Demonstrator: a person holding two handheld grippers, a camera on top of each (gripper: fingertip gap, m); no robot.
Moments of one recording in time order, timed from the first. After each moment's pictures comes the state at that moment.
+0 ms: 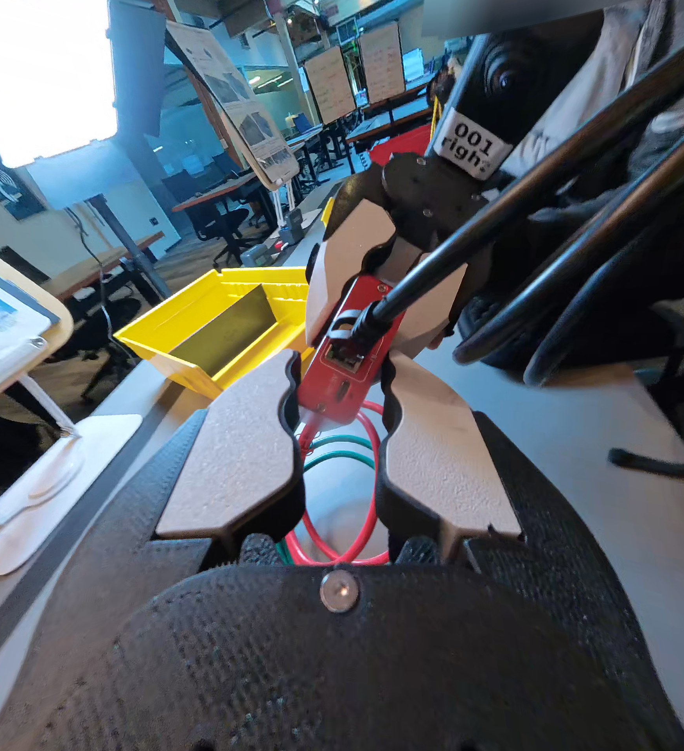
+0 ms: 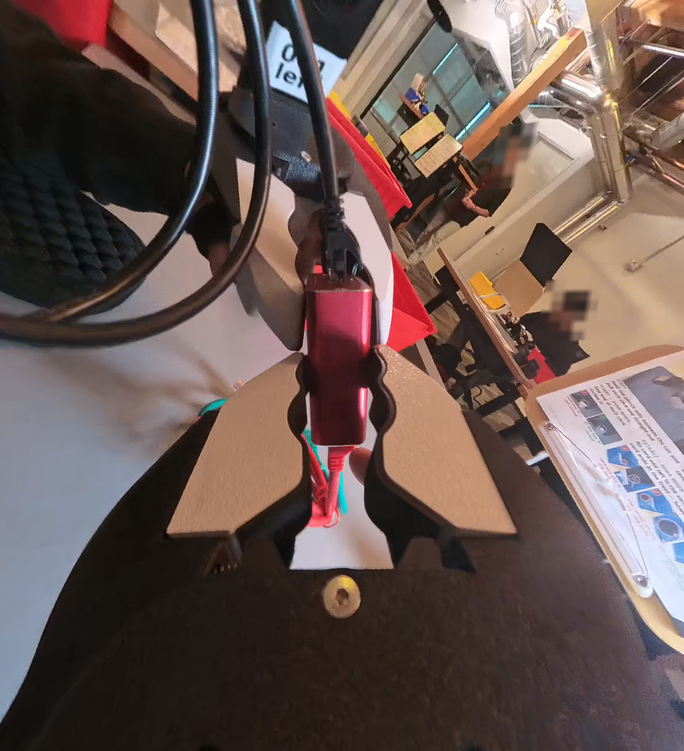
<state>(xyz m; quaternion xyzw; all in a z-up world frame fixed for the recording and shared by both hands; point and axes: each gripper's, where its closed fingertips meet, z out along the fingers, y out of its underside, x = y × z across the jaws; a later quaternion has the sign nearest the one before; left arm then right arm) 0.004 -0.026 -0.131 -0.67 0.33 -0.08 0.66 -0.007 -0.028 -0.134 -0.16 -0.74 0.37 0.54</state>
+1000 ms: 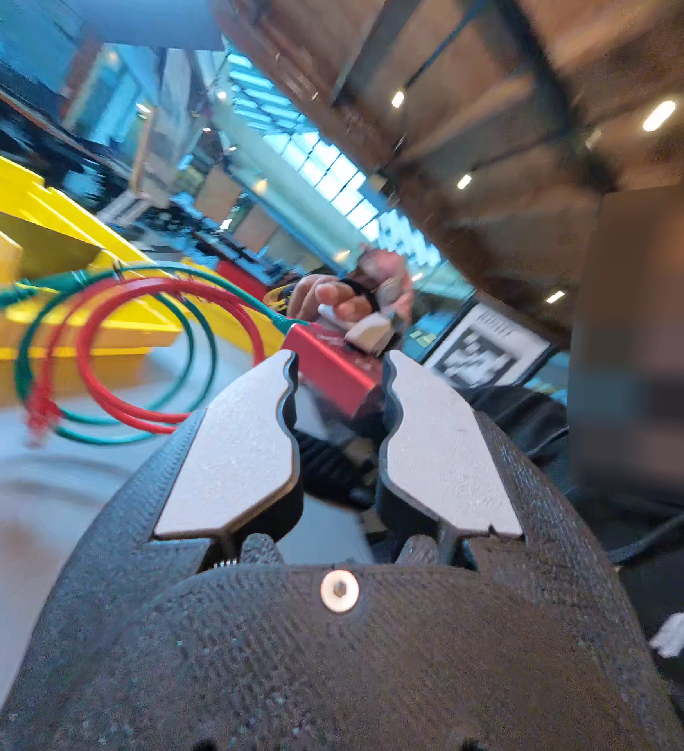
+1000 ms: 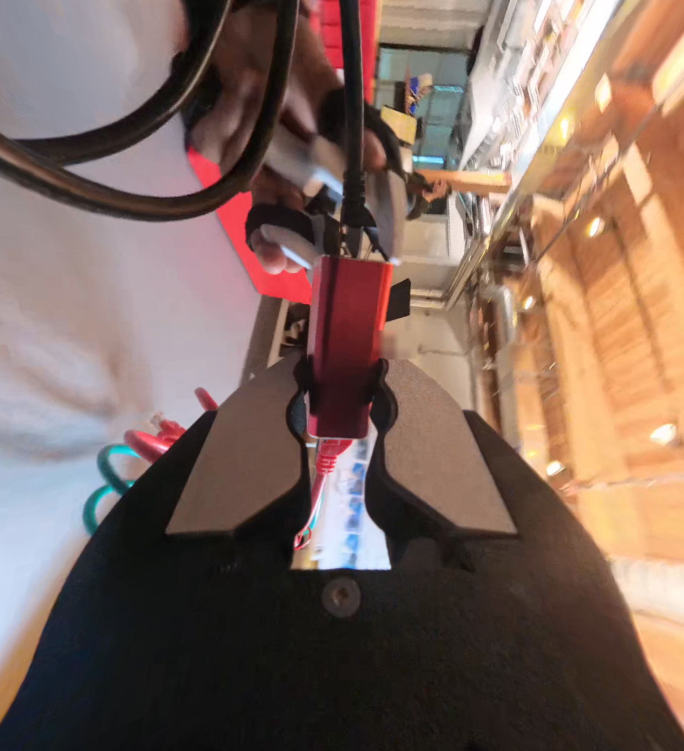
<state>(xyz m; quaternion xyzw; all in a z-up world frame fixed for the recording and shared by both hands) -0.046 -0.030 -0.117 -0.58 0.06 -0.57 0.58 -0.008 -0.008 -0.130 0.09 -0.73 0.04 0.68</state>
